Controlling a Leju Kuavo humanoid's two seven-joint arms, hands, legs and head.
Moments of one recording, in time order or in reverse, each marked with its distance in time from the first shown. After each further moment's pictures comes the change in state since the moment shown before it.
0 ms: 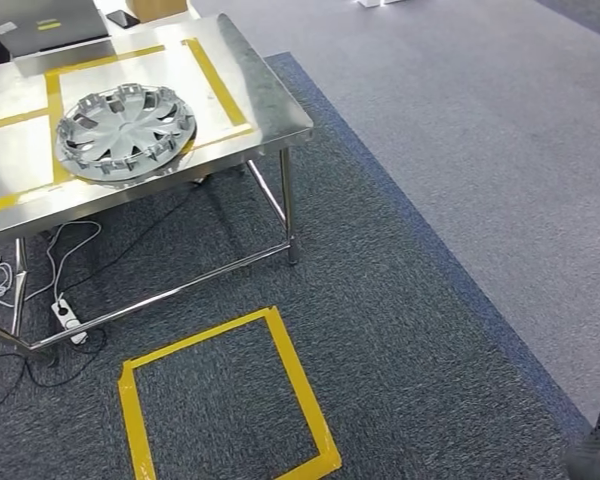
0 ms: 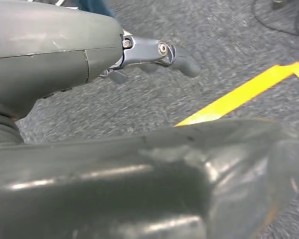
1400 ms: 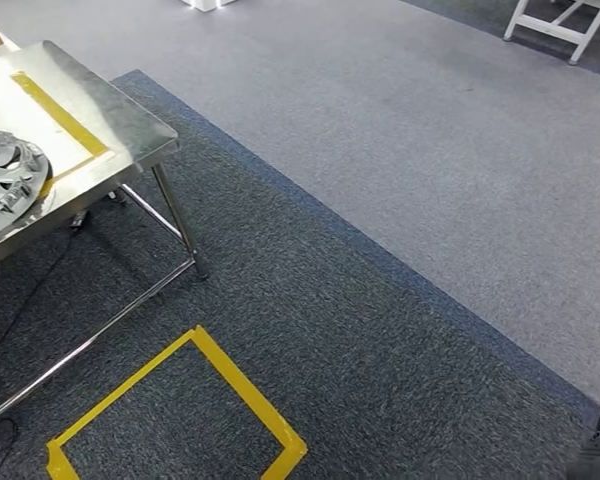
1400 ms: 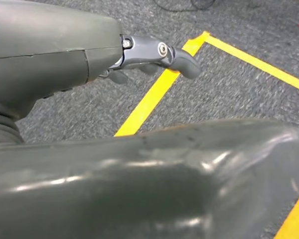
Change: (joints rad) left arm 0.007 -0.002 0.001 0.000 -0.015 -0.004 -0.021; right arm 0.024 0.003 0.003 0.004 -0.007 -0.014 0.009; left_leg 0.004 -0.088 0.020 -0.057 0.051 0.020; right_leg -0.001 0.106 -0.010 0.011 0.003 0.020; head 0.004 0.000
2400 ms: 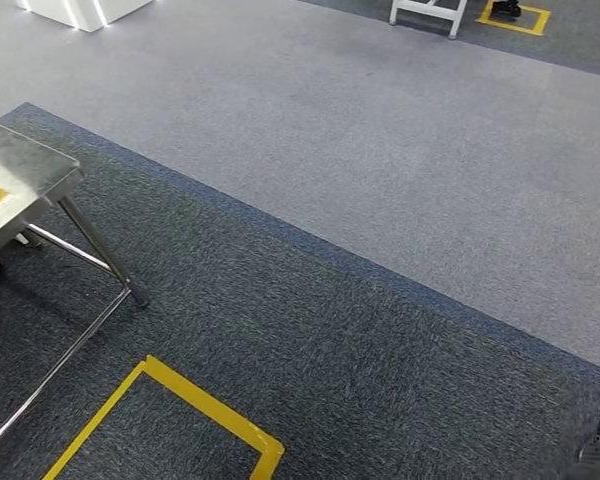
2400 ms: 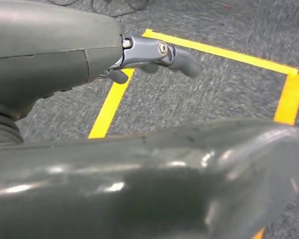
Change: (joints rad) left arm 0.001 -0.009 0.000 0.000 -0.003 0.000 0.000; right arm 0.006 0.000 0.007 -0.001 -0.001 -0.011 0.011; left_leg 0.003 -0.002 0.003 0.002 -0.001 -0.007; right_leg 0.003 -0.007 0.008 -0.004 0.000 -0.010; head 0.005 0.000
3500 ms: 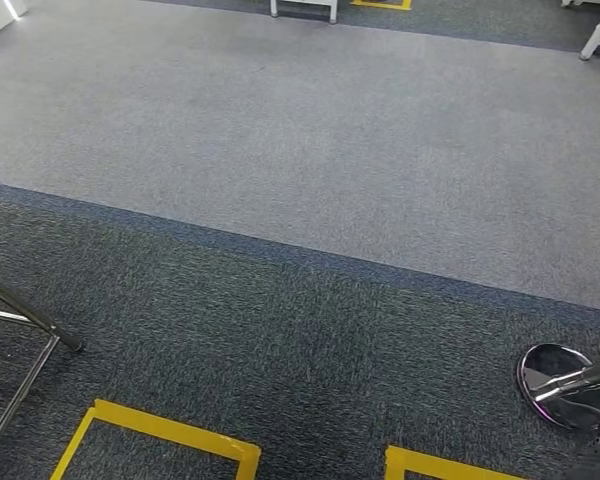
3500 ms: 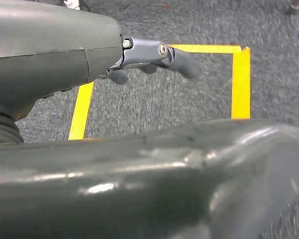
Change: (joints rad) left arm -0.003 -0.004 0.001 0.000 -0.011 0.004 0.001; right arm 0.007 0.000 -0.001 0.000 -0.015 -0.002 -0.002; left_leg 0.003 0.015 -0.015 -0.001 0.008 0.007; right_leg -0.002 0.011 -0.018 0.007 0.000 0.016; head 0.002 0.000
